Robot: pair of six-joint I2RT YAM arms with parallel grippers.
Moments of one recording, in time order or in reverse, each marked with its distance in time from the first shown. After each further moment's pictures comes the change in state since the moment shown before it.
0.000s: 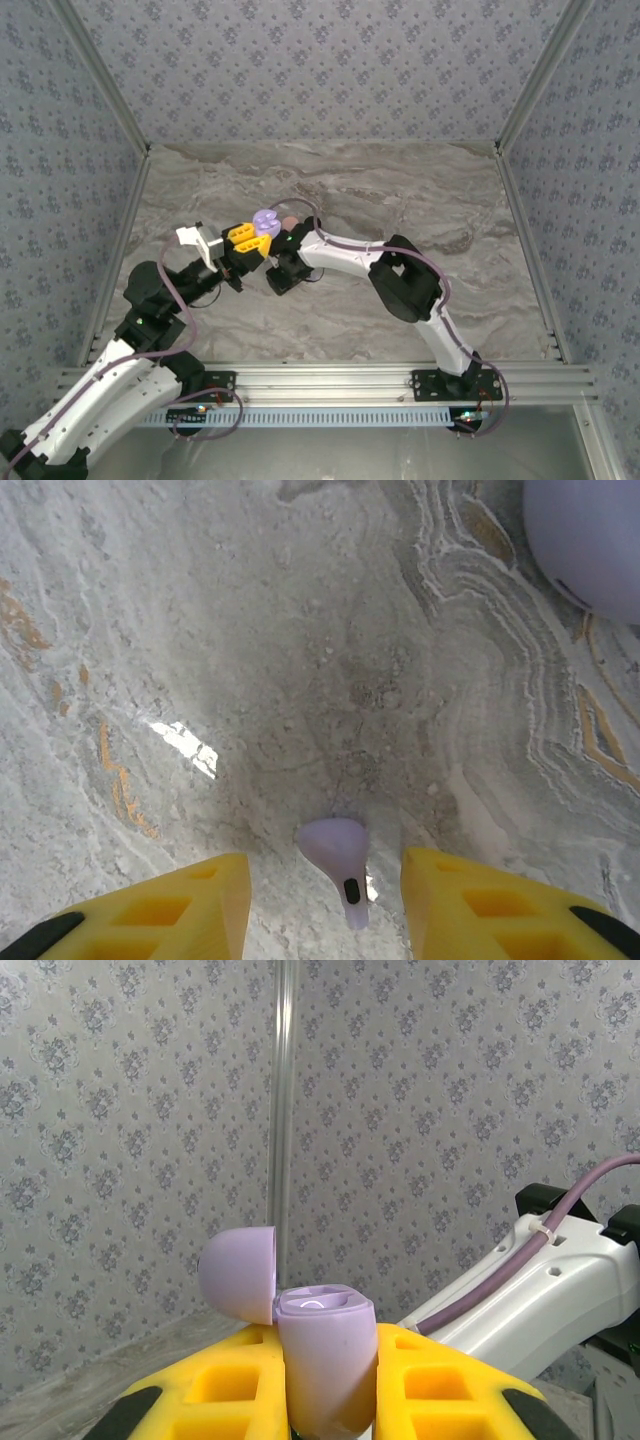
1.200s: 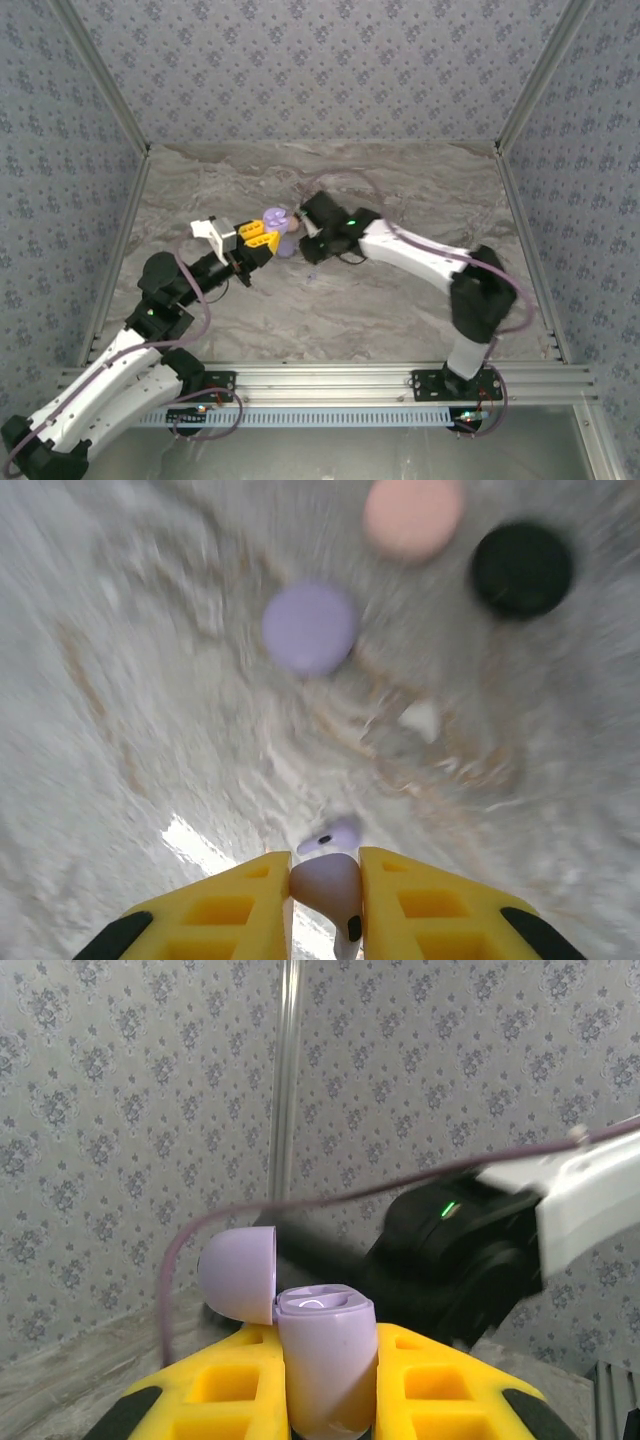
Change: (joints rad) left arm 0.000 0.098 -0.012 0.048 0.001 -0.012; right arm -0.177 -0.518 -0.360 0.223 -0.006 -0.010
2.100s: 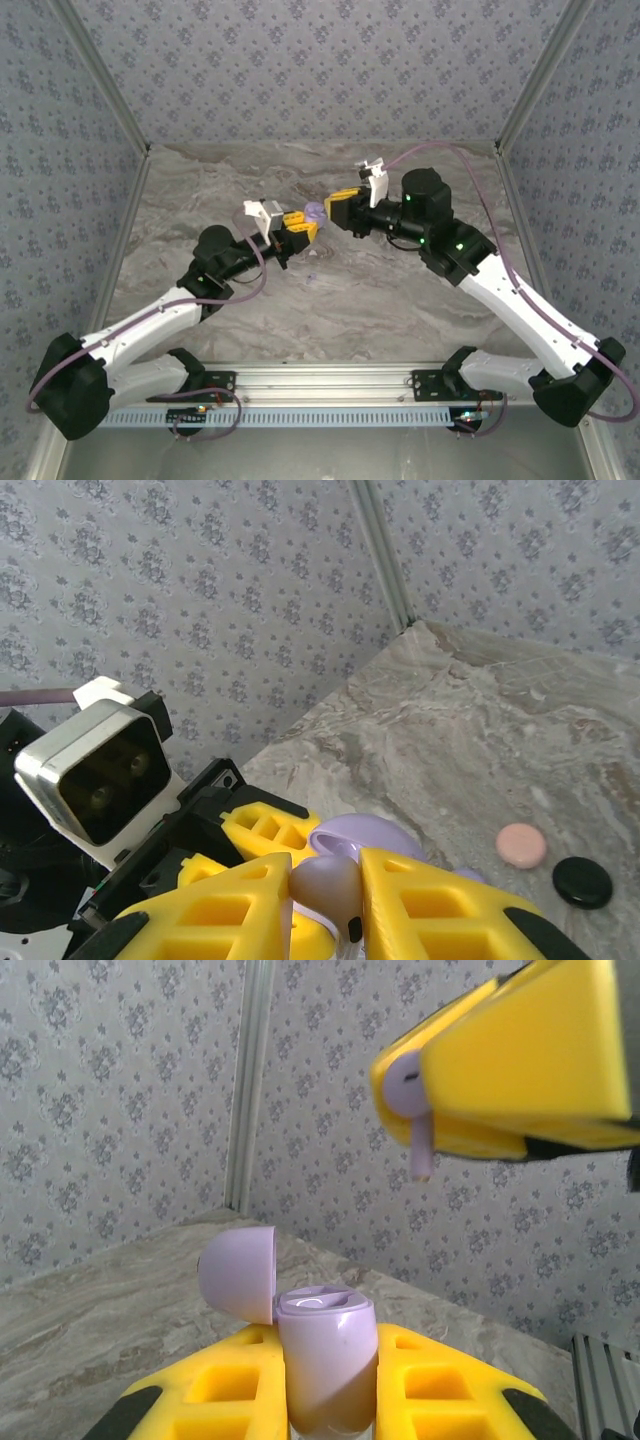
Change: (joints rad) left arm -0.039 0.411 0.021 0.323 0.053 -0.053; right arm -0.117 -0.539 -0.149 0.333 -0.322 0.053
